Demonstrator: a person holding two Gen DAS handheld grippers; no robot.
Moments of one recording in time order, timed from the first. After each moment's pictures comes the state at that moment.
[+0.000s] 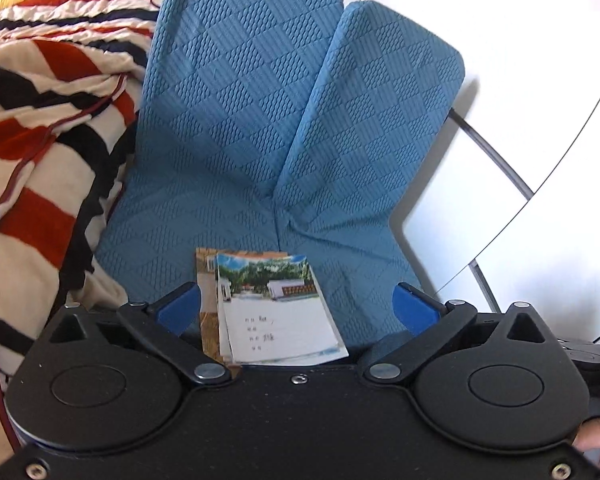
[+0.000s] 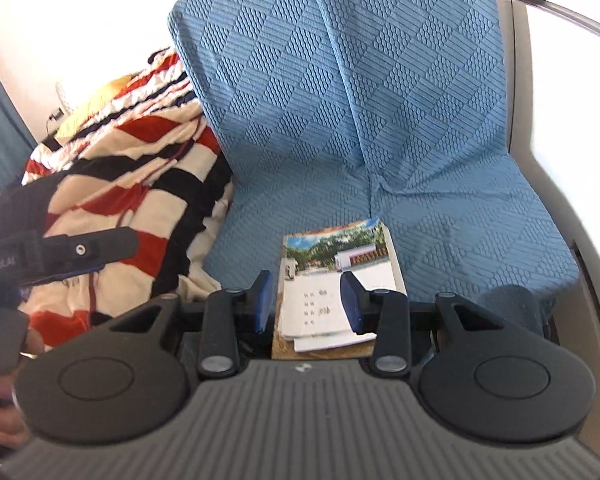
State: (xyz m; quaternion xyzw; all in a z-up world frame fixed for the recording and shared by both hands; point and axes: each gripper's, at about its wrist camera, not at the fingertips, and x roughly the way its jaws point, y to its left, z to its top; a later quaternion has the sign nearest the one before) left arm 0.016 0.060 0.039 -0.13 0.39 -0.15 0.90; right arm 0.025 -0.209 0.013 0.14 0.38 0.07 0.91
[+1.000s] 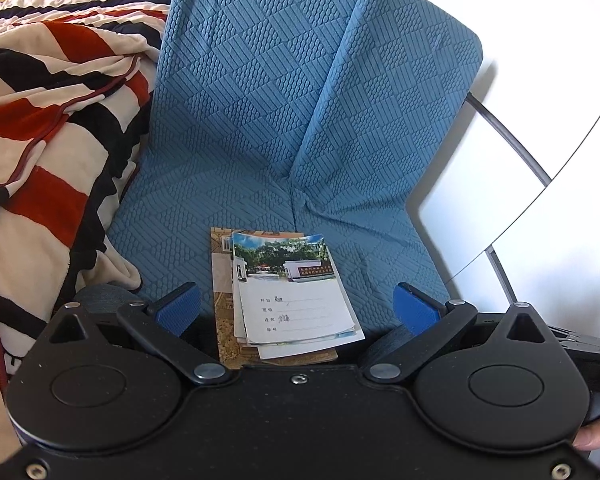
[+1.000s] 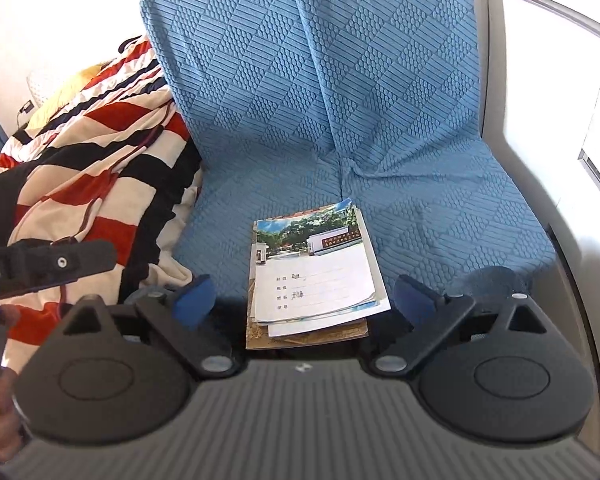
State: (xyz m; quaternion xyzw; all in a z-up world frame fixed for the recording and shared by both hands) left arm 0.020 0.062 0.020 -0.12 0.42 -0.13 0.89; right arm 0.024 -0.206 0.000 0.13 0.40 0.03 0.91
